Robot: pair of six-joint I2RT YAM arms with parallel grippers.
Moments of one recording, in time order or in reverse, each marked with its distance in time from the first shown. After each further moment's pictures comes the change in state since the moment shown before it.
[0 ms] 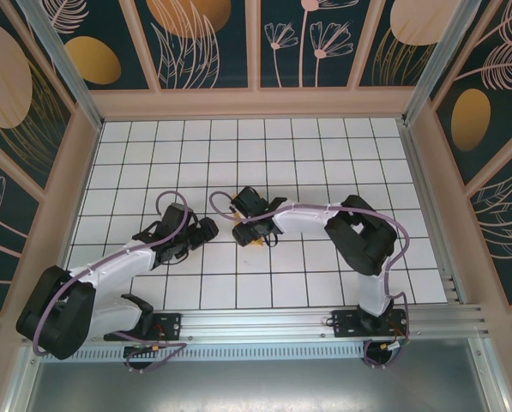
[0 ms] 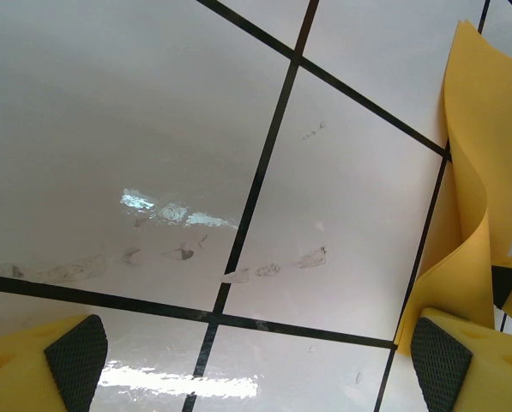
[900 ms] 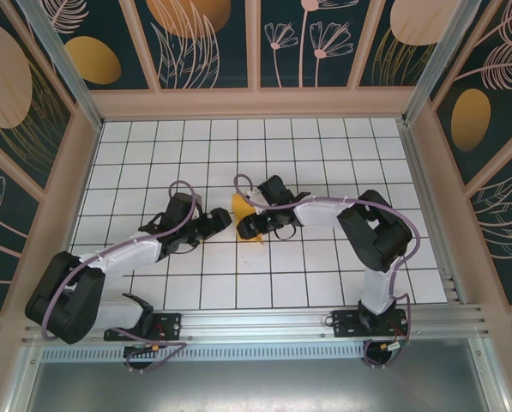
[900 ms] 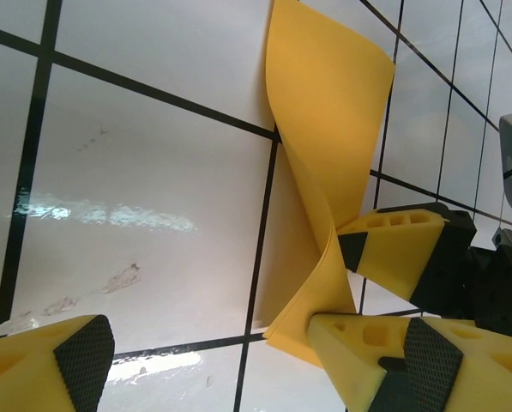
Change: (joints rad) left arm 0.000 0.106 0.066 0.183 0.218 0.023; right arm -0.177 -0.054 -0.138 0.200 -0.450 0.035
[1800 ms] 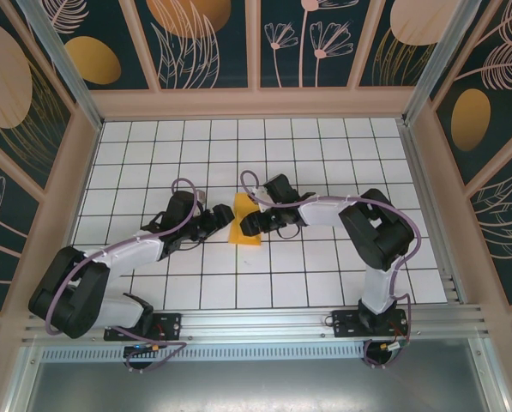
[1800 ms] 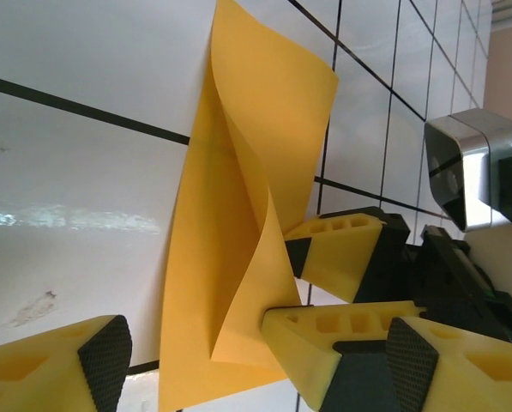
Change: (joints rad) left arm 0.000 0.035 -0.009 0.139 0.073 -0.051; right arm -0.045 -0.002 -0.042 0.074 -0.077 0.051
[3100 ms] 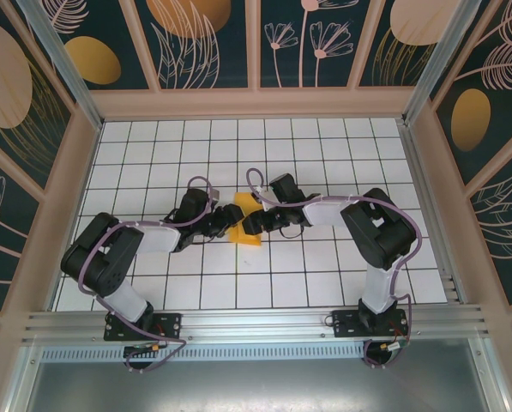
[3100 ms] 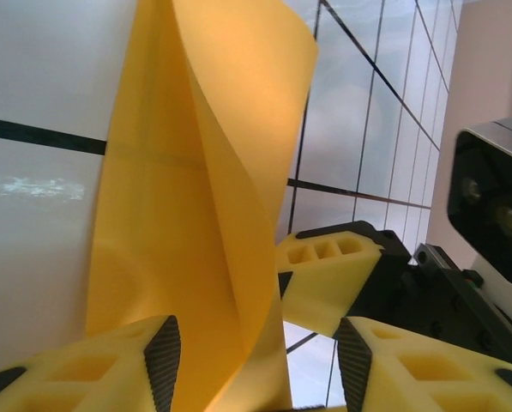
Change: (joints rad) left arm -0.017 0.295 0.047 0.293 0.131 -0.097; right arm -0.034 -0.006 -0.035 0.068 -0.097 -0.002
